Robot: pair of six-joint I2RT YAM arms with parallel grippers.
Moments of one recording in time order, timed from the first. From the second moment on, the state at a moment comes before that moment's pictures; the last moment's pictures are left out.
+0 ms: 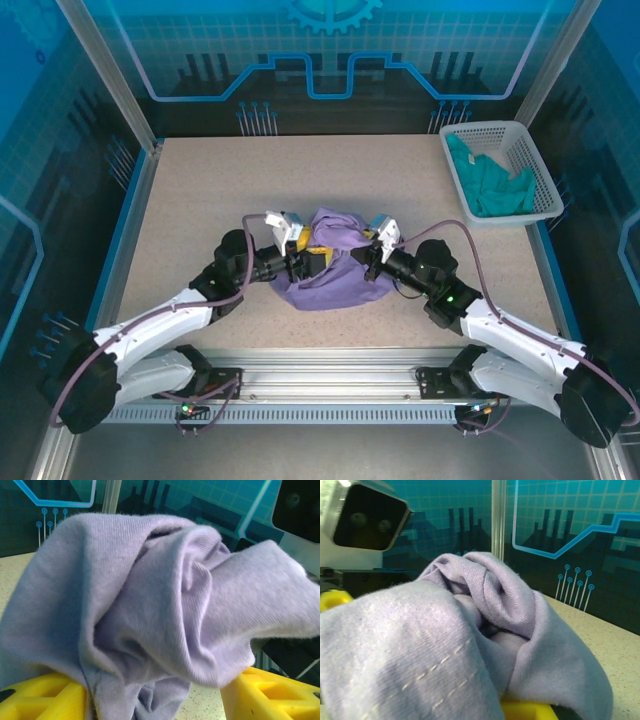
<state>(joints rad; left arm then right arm) -0.63 1.11 0.56 0.46 0.42 -0.28 0.70 0.97 0.49 0.44 -0.22 0.00</state>
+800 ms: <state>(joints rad) -0.72 1.25 0.55 0.68 0.14 0.15 0.65 0.59 0.36 0.15 -0.17 -0.04</state>
